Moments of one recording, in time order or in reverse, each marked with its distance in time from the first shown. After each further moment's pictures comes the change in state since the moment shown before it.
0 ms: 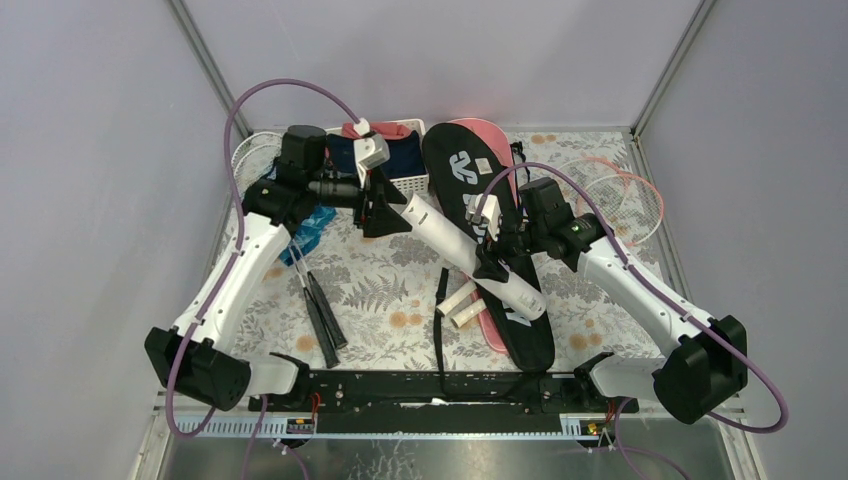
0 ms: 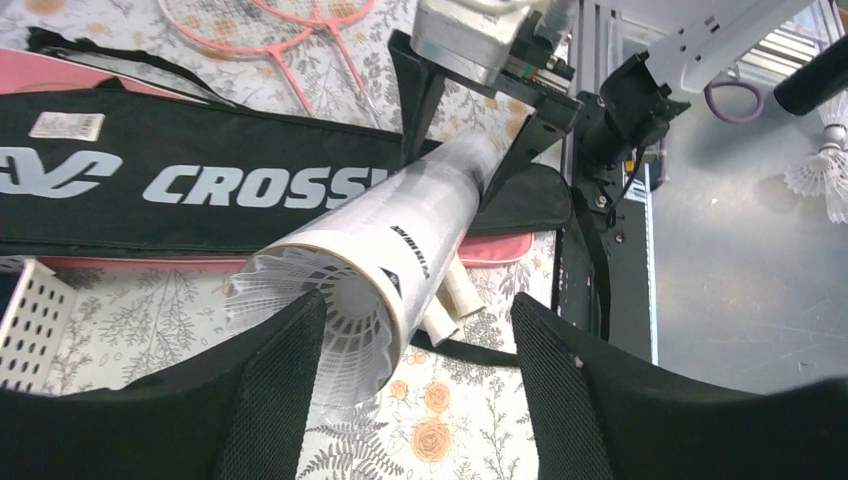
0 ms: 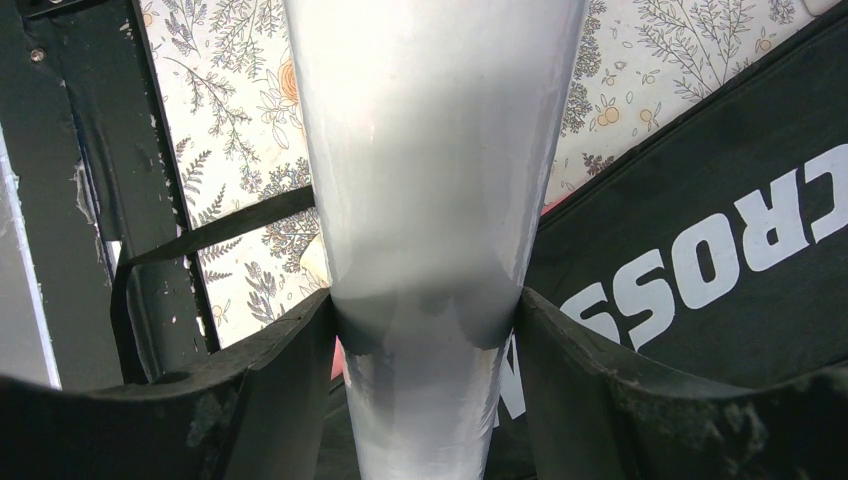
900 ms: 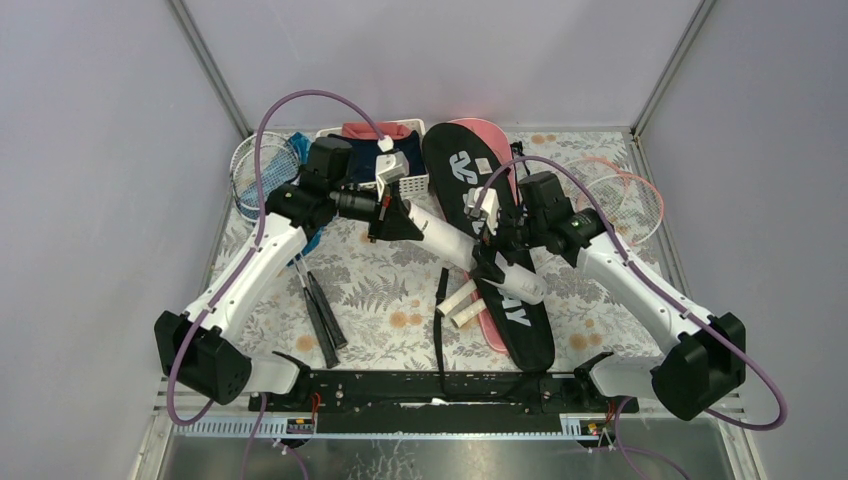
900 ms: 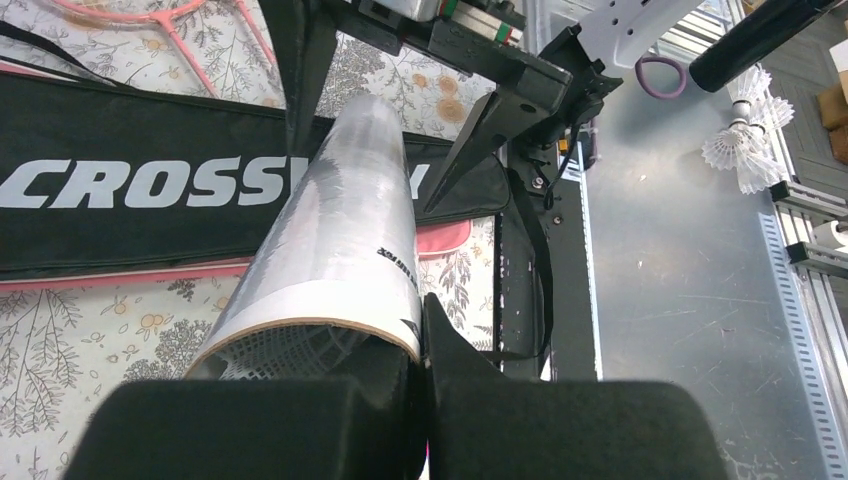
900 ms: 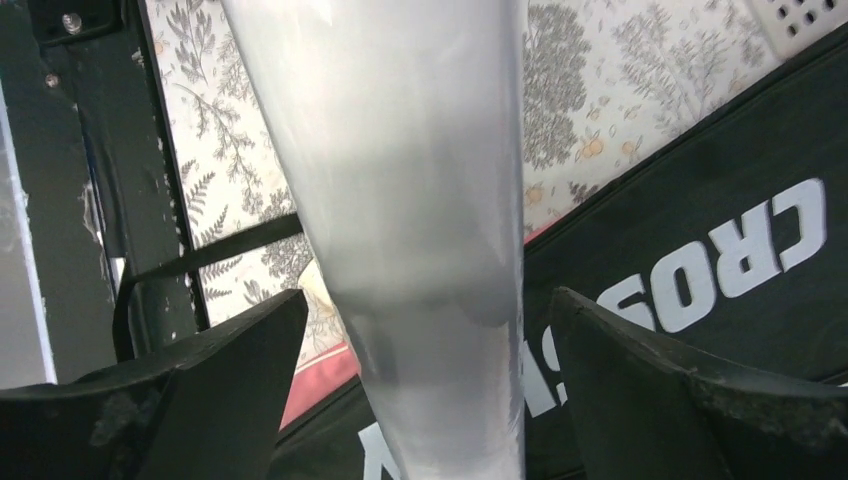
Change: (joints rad) left arm -0.102 0.039 -0.082 0.015 0.044 -0.017; right arm 0.000 0.018 0.034 -0.006 -0.019 -0.008
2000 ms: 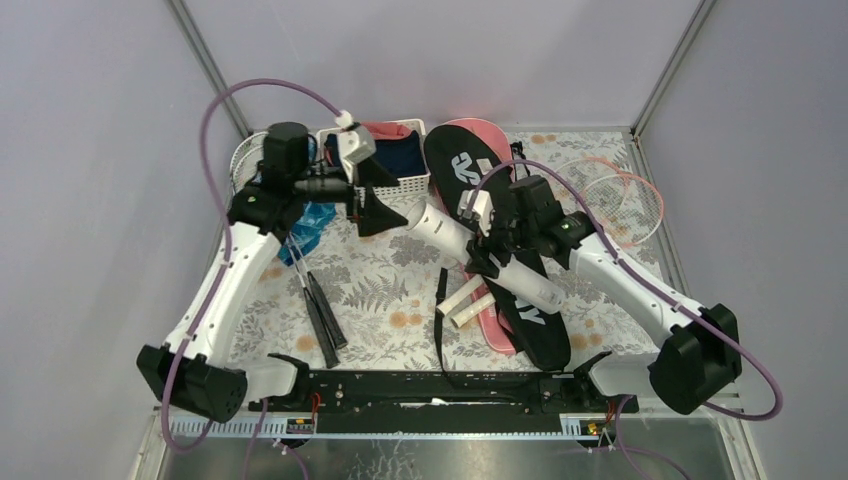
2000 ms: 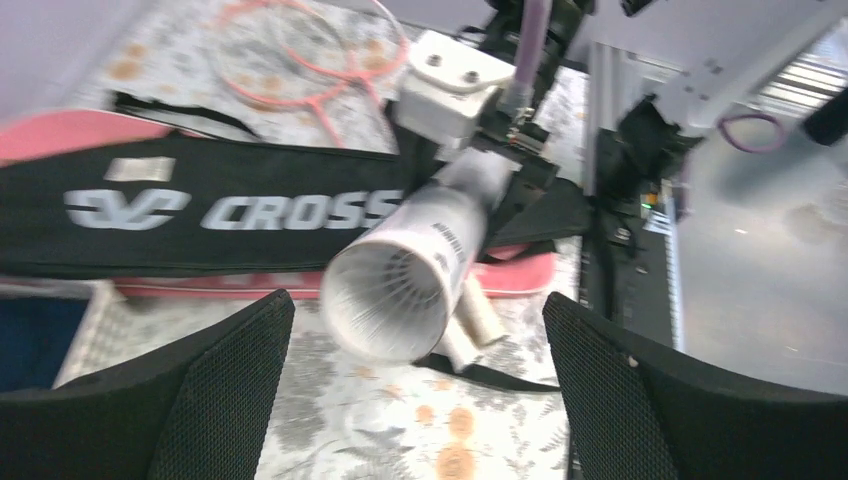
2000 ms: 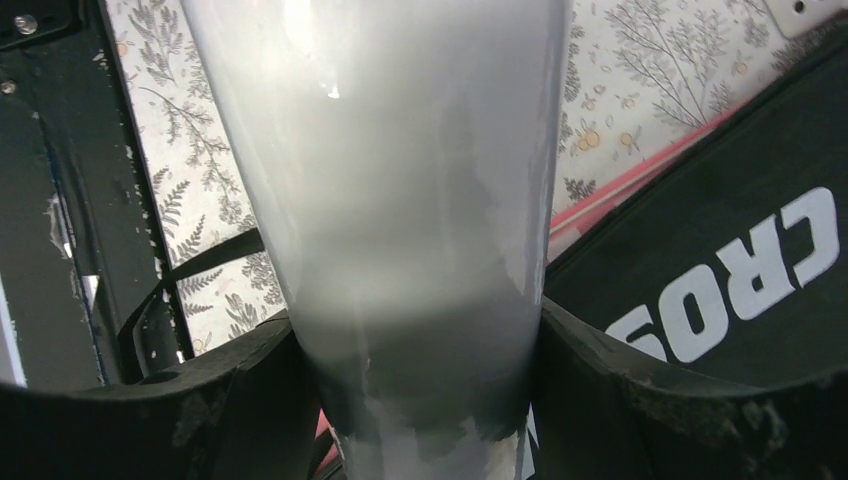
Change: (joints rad) left arm 0.084 -0.077 0.042 0.106 -0.045 -0.059; right arm 0.042 0.046 -0.013 0.091 0.057 0.056
